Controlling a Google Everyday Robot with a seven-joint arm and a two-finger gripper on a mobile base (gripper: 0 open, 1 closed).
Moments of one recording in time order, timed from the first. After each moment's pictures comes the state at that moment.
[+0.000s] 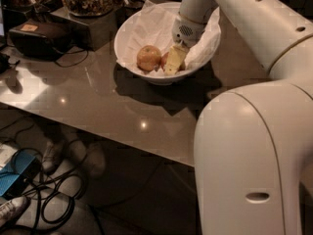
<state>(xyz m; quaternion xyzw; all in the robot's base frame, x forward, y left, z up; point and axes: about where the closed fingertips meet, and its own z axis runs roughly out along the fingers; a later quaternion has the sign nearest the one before) 0.666 -0.066 0.860 -0.55 0.82 0.12 0.08</state>
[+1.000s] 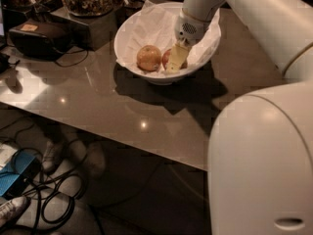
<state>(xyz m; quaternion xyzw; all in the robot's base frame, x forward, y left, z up) 0.660 -0.069 0.875 -0.56 0.82 0.11 0.10</state>
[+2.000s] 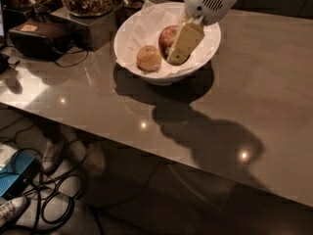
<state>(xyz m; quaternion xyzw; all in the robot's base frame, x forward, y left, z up) 0.554 -0.059 0.986 -0.62 0.75 0.11 0.20</state>
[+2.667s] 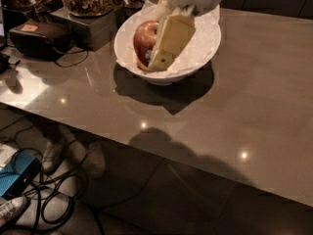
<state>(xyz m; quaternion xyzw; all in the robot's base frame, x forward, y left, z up) 0.480 -0.012 1.033 -0.69 0.68 0.11 0.22</state>
